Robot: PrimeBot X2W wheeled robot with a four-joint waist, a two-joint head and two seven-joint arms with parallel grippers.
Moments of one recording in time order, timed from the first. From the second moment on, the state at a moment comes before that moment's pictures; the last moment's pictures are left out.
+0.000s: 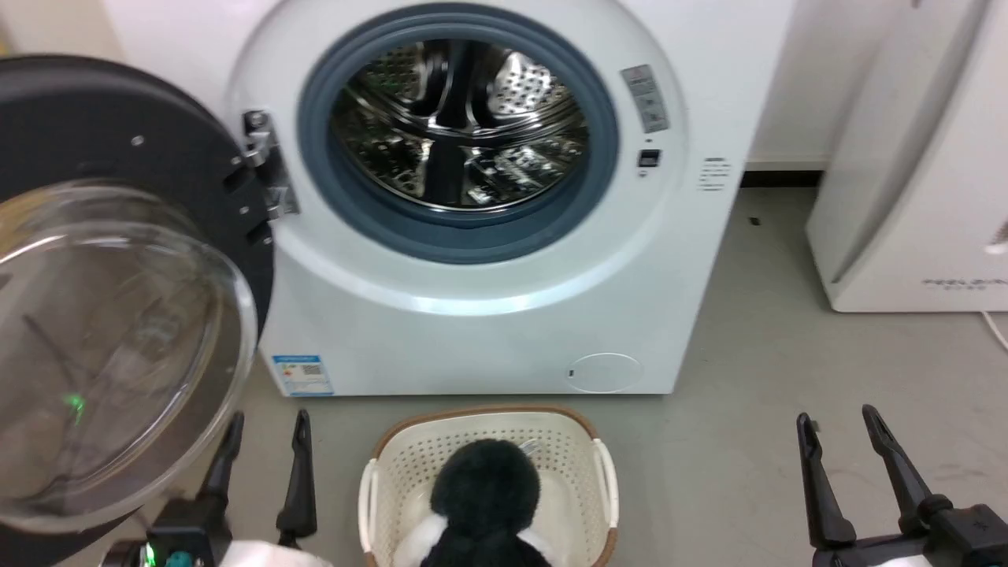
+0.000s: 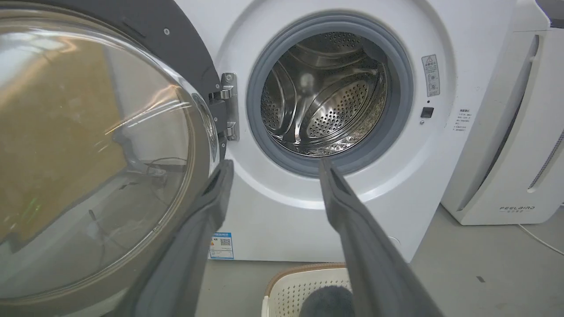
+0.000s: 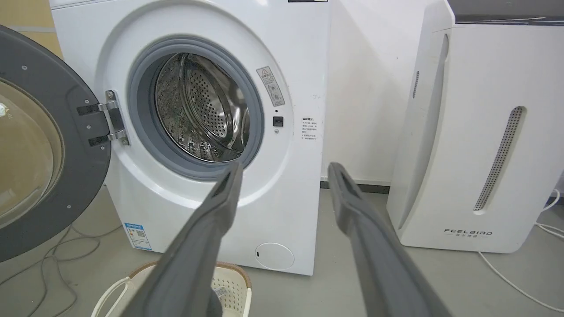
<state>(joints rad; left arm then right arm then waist) 0.05 0.05 0.07 0.09 -0.08 -0.07 -0.26 0.12 -0.05 -0.05 -0.03 0.06 0.13 -0.26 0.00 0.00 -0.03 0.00</state>
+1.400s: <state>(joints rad) 0.08 0.05 0.05 0.08 -0.08 -0.05 -0.20 0.12 -0.05 -0.04 -0.03 0.06 0.13 -0.20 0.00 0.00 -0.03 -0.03</state>
